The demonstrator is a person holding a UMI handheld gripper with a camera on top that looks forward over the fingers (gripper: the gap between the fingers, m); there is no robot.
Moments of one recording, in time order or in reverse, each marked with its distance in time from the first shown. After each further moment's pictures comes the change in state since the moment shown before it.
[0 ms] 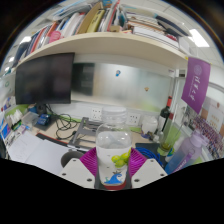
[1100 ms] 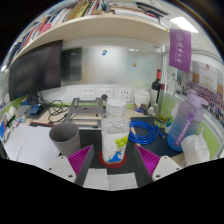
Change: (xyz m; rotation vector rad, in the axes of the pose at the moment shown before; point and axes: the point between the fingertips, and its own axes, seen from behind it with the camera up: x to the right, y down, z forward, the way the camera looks) arm 0.012 0.109 -0.002 -0.103 0.070 0.117
